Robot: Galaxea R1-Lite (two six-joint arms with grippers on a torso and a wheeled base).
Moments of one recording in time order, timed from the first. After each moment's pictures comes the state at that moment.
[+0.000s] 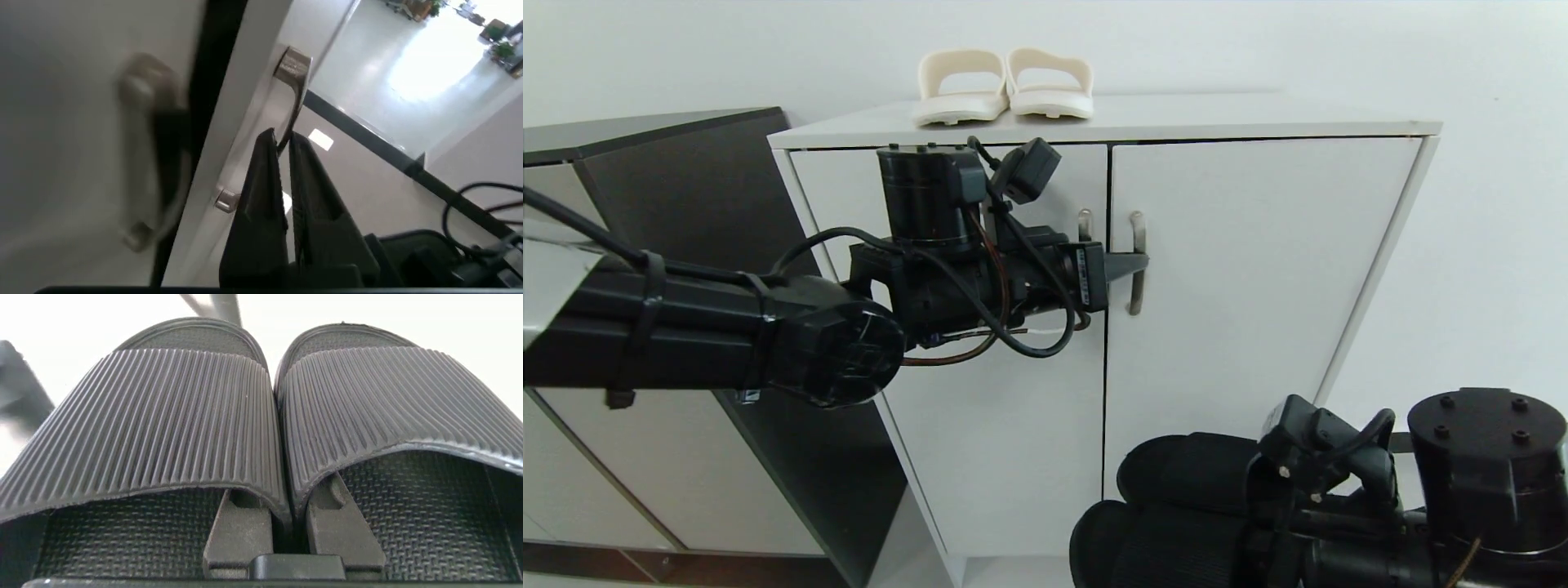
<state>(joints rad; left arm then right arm) -0.62 1.86 -1.26 -0.57 -0.43 -0.24 0.84 1.48 -0.49 -0.56 0.14 -0.01</state>
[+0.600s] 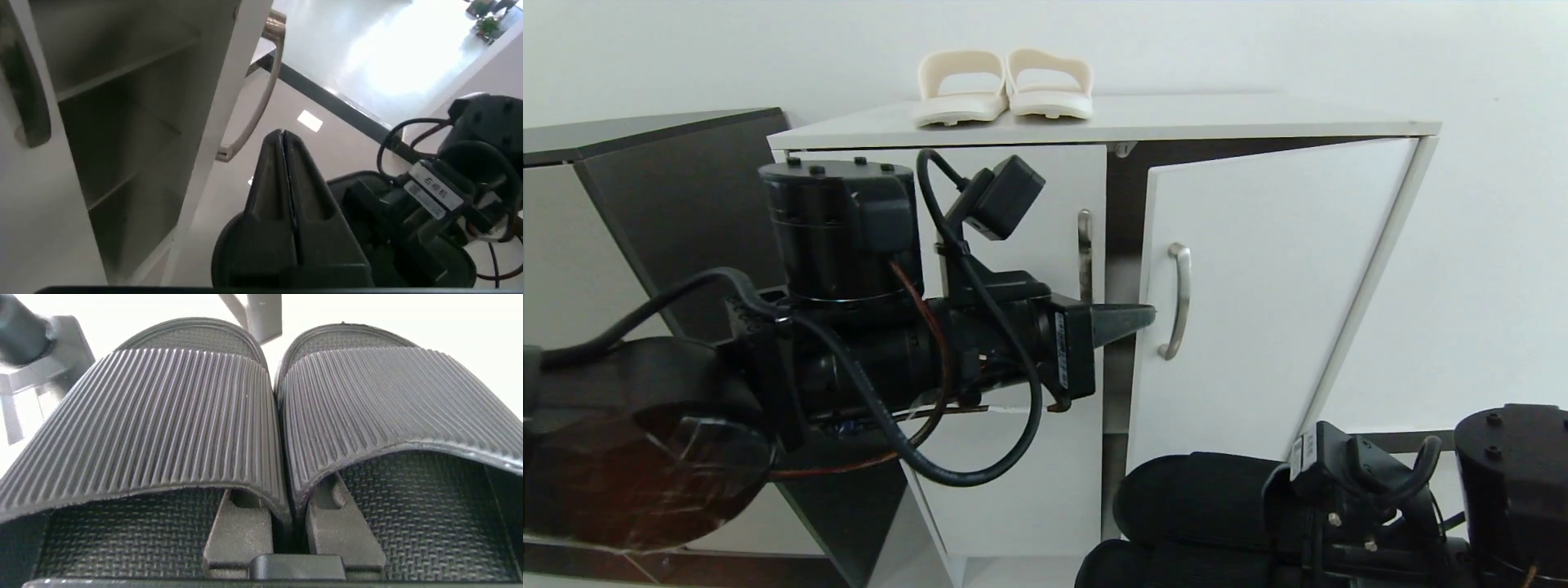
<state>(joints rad) -0.73 1.63 -0.98 -0.57 -0.39 -0.24 0.84 1.42 -0.44 -0.56 0.23 -0.06</state>
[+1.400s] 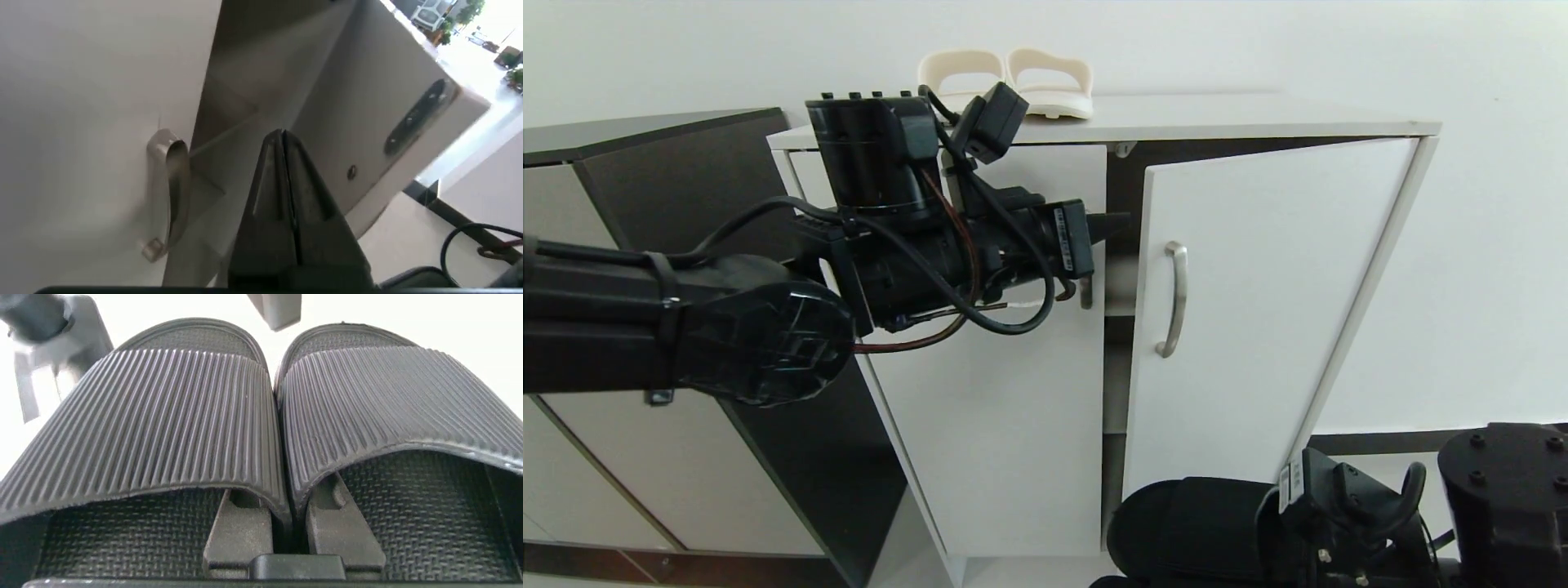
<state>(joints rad) -0.62 1.78 -1.26 -0.57 -0.36 -0.25 0.88 1.43 -0.43 -0.53 0.24 -0.06</state>
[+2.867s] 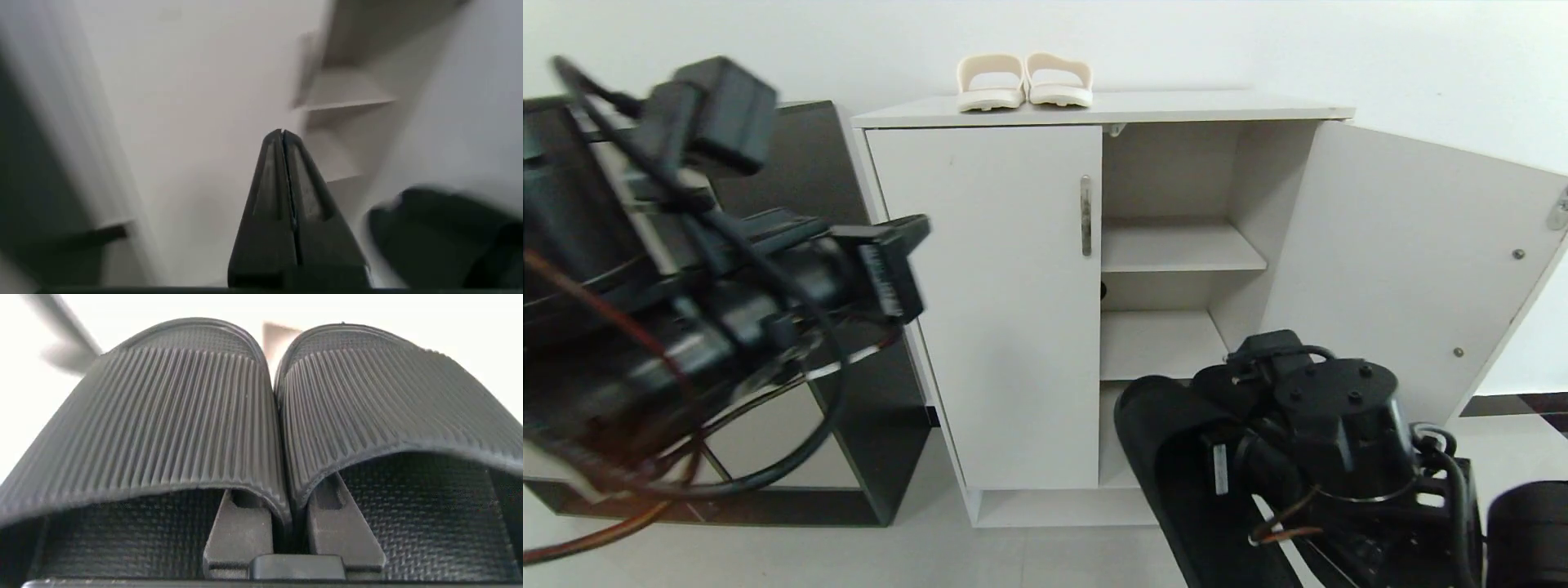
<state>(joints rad) -0.65 1.31 -0.80 -0.57 0.34 -0.05 0.86 1.70 -0.69 -0.58 -0.64 0.26</state>
